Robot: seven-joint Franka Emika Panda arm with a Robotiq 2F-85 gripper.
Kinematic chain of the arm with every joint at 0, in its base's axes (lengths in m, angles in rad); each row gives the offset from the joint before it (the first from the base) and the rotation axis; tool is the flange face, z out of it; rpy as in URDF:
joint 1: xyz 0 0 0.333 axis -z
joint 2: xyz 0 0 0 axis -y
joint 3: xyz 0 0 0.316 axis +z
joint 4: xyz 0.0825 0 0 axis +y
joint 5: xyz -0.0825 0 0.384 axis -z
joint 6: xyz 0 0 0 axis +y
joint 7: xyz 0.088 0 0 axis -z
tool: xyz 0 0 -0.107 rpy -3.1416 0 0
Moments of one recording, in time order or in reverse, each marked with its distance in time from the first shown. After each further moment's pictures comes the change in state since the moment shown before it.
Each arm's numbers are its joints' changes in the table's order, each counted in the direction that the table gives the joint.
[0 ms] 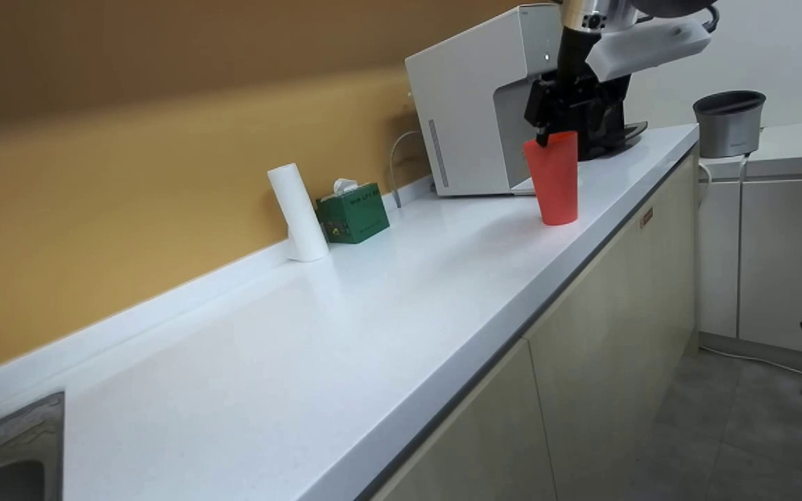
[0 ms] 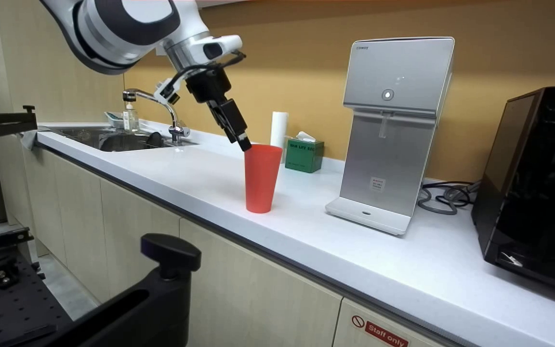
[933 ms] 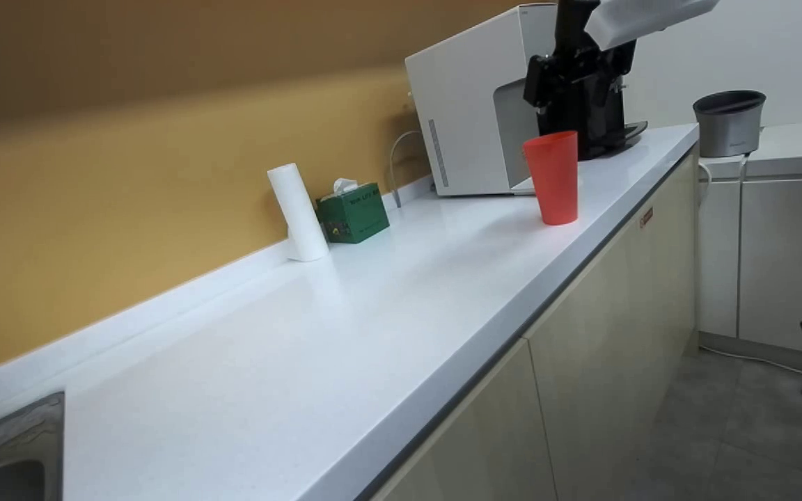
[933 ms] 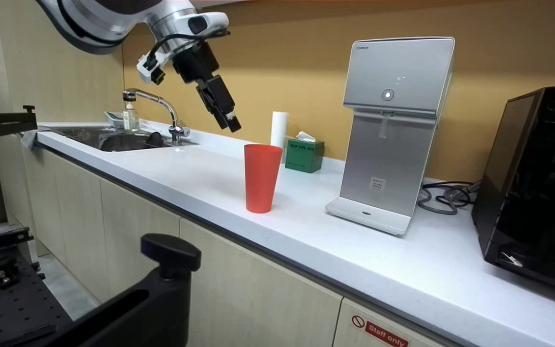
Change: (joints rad) arm -0.015 0.147 0.057 0.000 -0.045 0.180 0.001
